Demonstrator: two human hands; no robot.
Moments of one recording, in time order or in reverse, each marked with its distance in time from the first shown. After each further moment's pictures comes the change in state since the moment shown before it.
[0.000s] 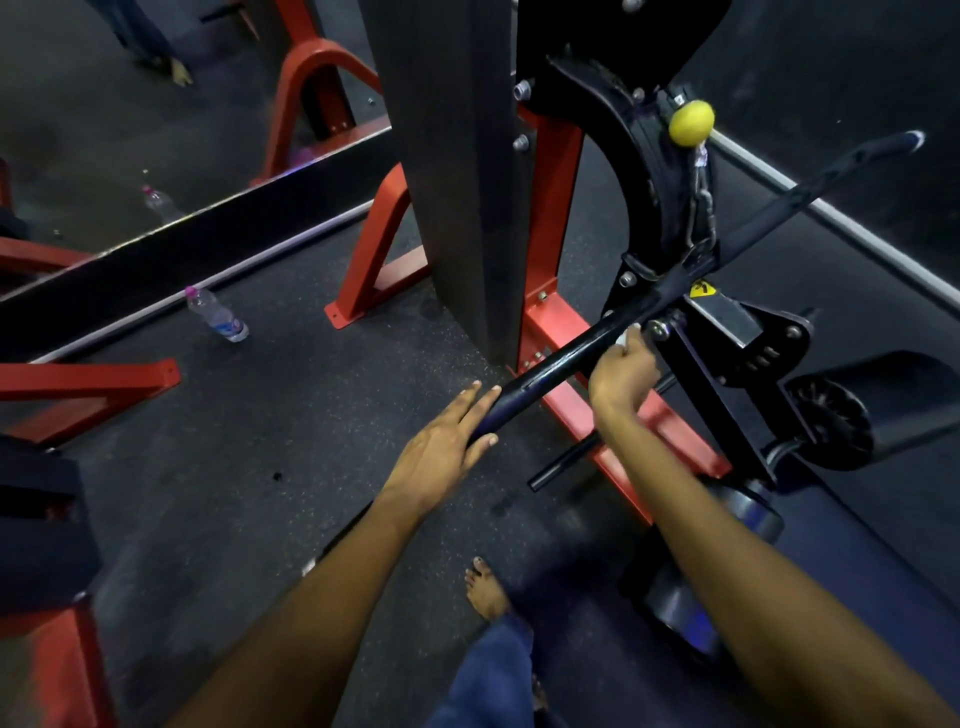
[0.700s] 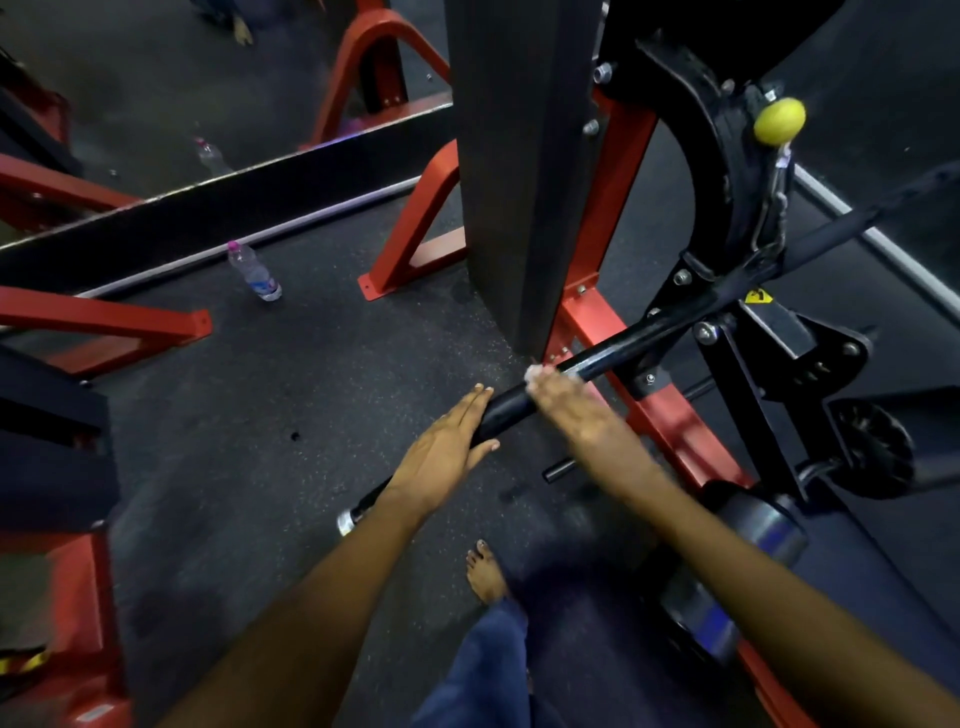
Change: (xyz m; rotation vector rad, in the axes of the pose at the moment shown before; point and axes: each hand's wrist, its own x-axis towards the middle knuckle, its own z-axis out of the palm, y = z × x) left_hand -0.039 -0.034 0.014 -0.088 0.061 -0.082; right_hand -0.054 0.064 -0.012 -0.626 -0.637 -1.560
